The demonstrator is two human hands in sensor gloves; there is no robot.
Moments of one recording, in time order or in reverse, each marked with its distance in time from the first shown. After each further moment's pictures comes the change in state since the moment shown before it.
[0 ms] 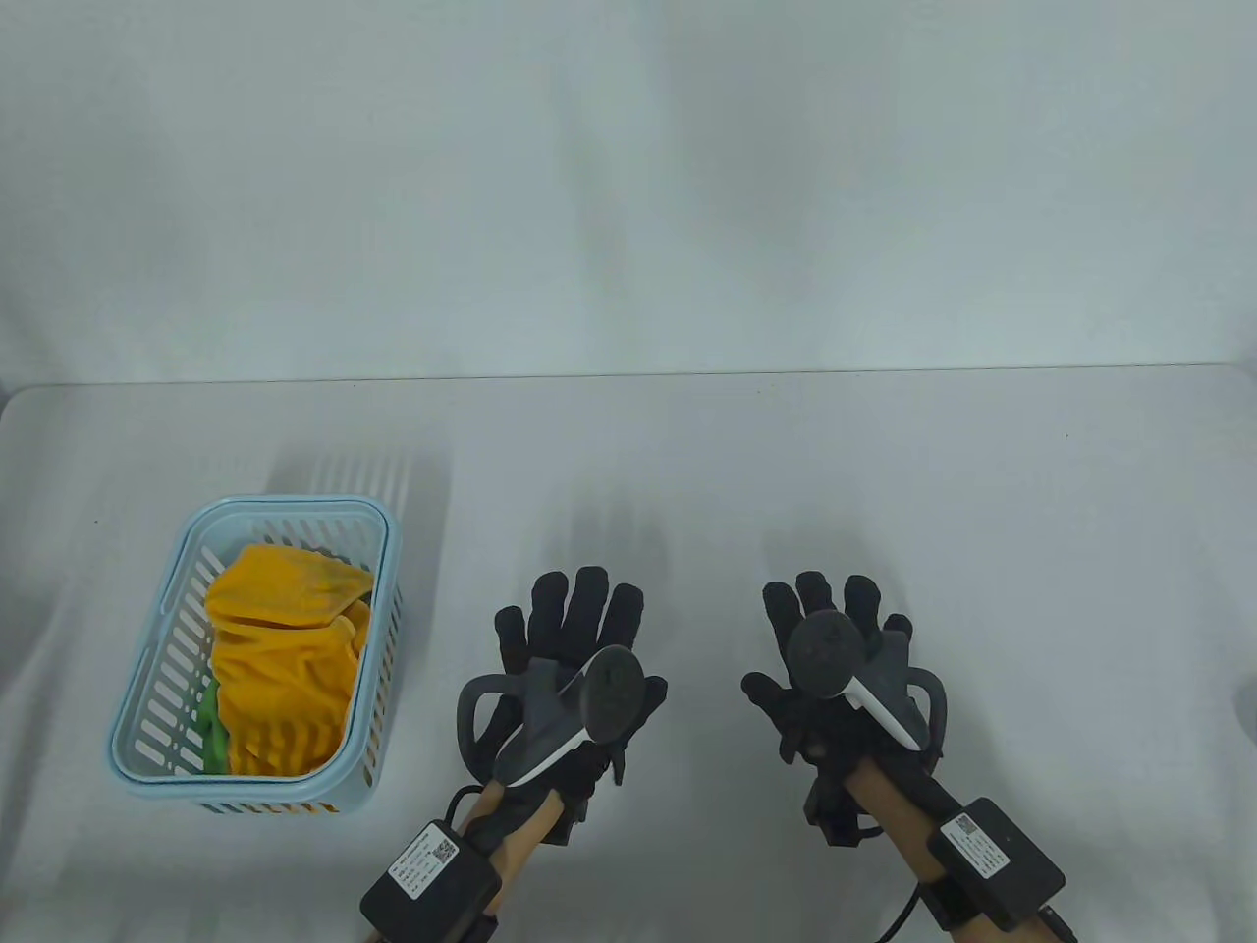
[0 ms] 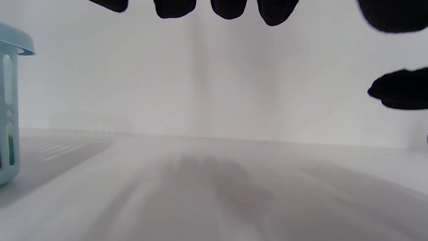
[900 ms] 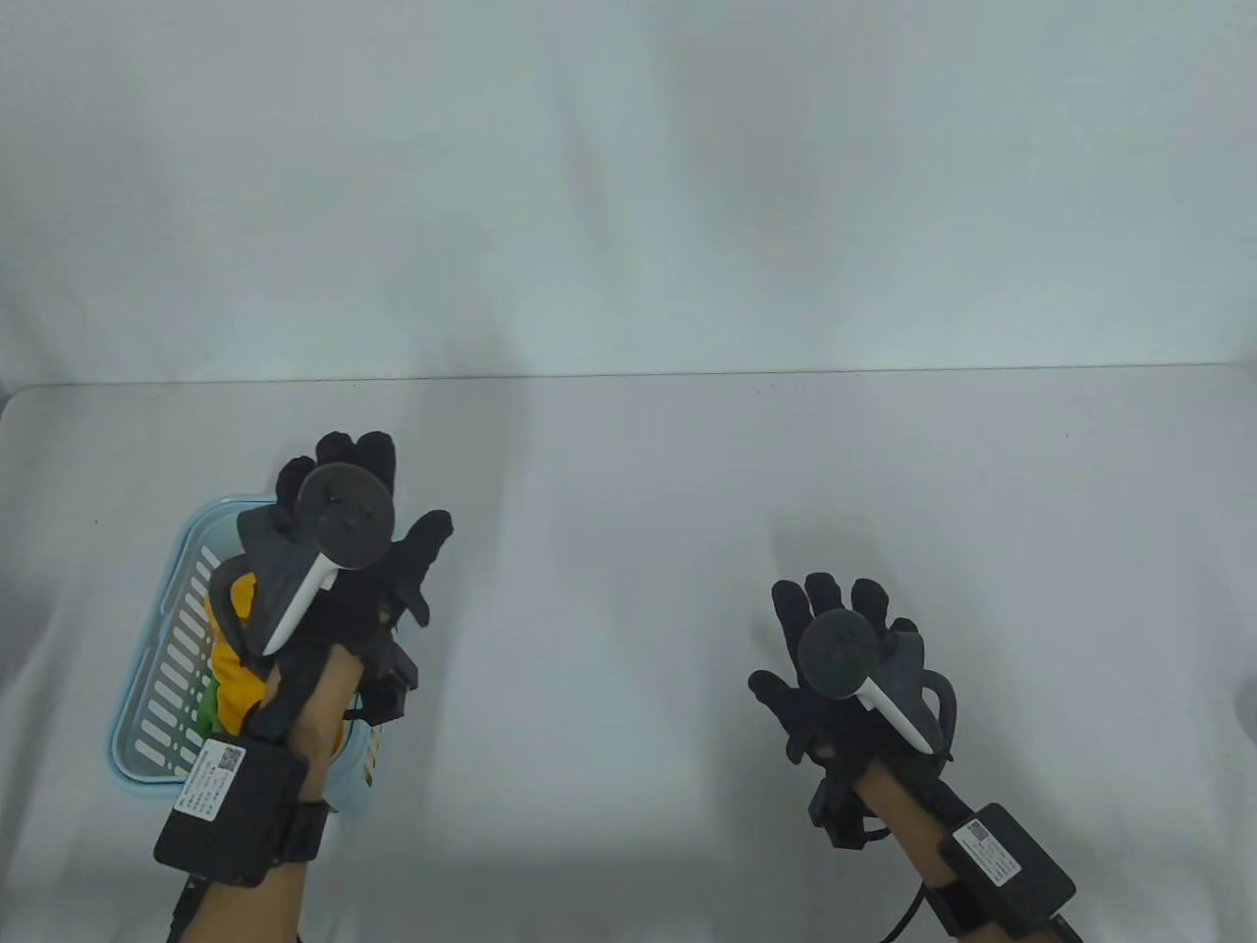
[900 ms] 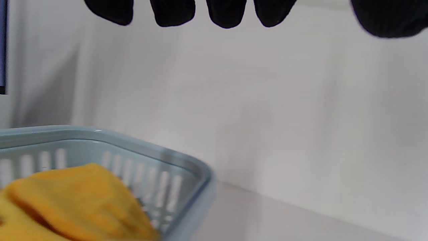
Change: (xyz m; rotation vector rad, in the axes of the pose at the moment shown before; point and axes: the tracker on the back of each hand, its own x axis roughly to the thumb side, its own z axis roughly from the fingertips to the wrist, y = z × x) left_hand -0.165 0.133 -0.031 0.018 0.427 0.089; right_hand -0.005 -0.005 0.002 -0.003 0.002 -0.039
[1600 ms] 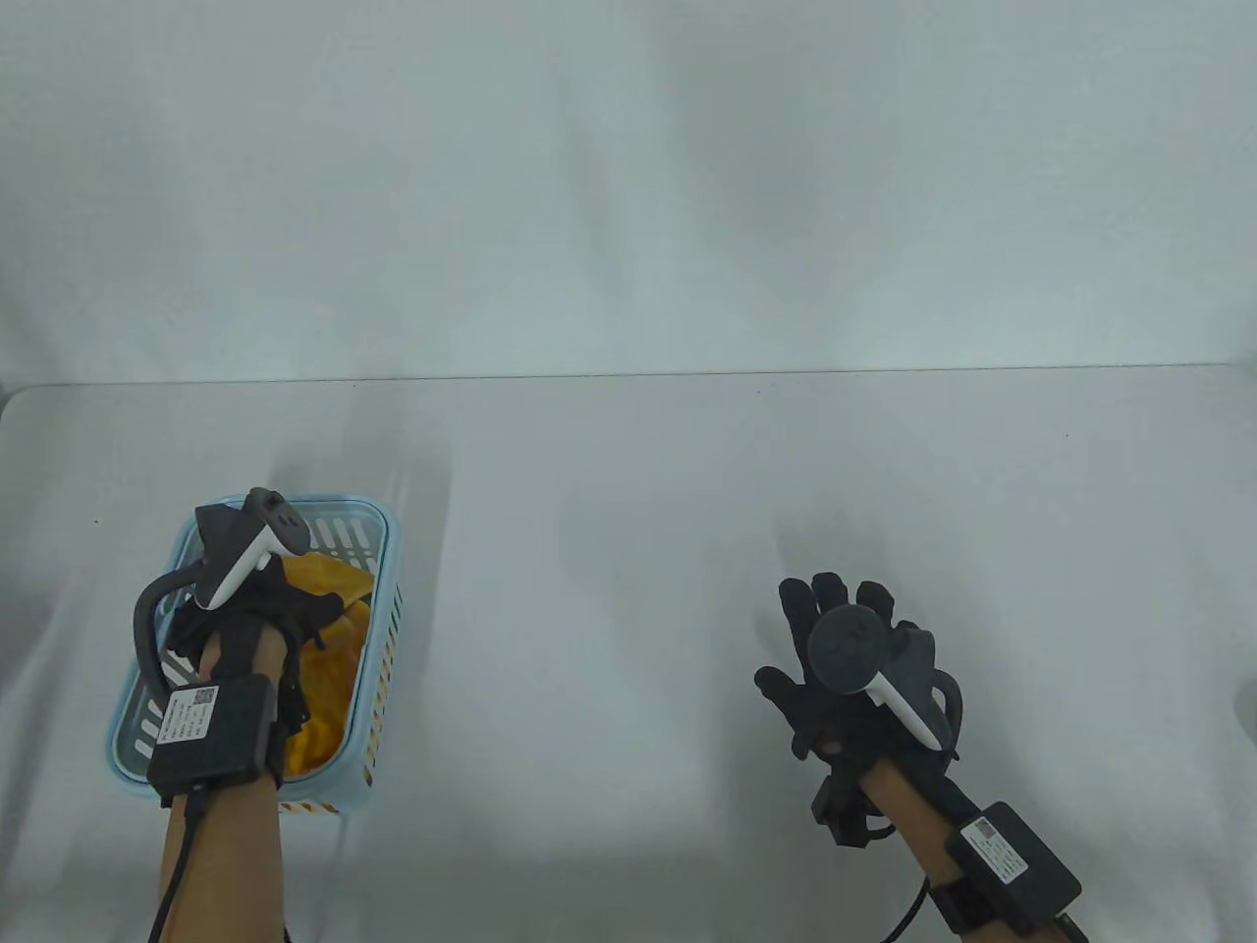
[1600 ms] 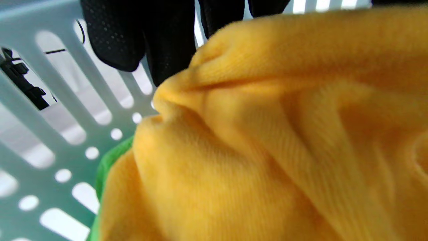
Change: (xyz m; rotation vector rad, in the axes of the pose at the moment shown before) left_hand -0.097 -0.098 -0.066 -0.512 0.356 -0.293; right_hand -0.005 -0.003 -0.001 0.015 0.018 -0.030
